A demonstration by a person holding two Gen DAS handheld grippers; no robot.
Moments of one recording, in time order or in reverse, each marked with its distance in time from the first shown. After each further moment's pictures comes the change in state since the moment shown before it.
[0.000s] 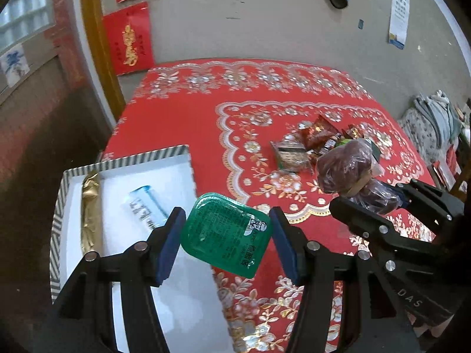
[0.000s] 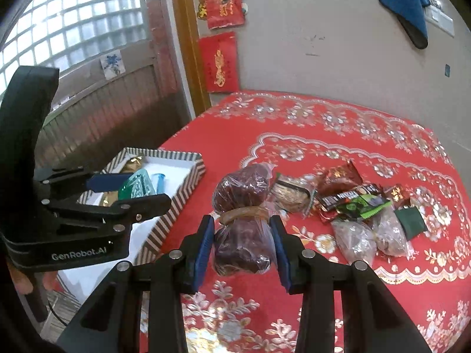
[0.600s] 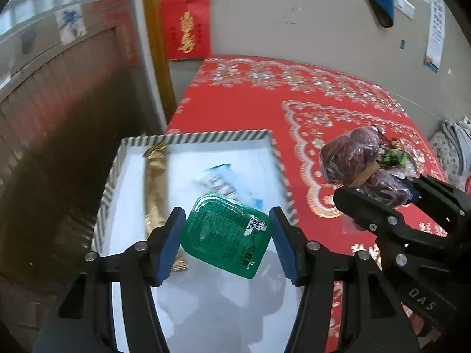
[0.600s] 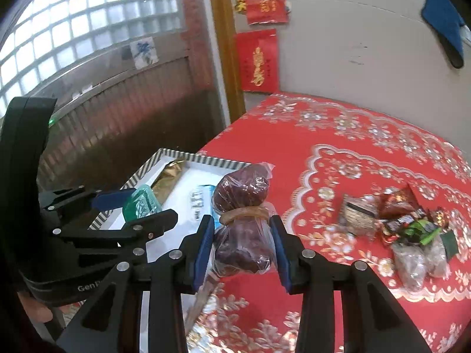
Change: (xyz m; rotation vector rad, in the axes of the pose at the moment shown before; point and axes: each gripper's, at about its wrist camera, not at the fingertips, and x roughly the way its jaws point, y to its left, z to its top) left arm -0.008 0.079 -0.034 -0.129 -0.009 0.124; right arm 0.038 0.080 0.022 -0.071 0.018 0.084
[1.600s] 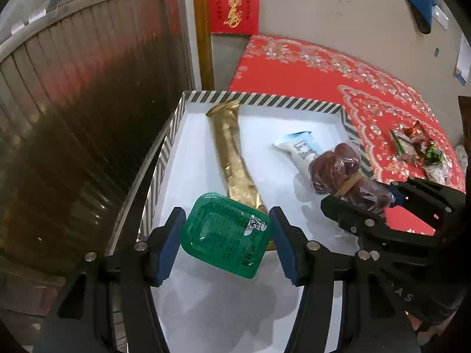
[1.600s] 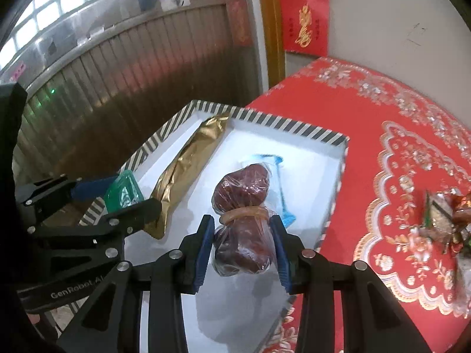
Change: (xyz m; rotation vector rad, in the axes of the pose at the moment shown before) left arm 0.028 0.069 -0.032 -0.095 0.078 0.088; right arm 0.090 0.063 -0.007 -0.080 0.184 0.098
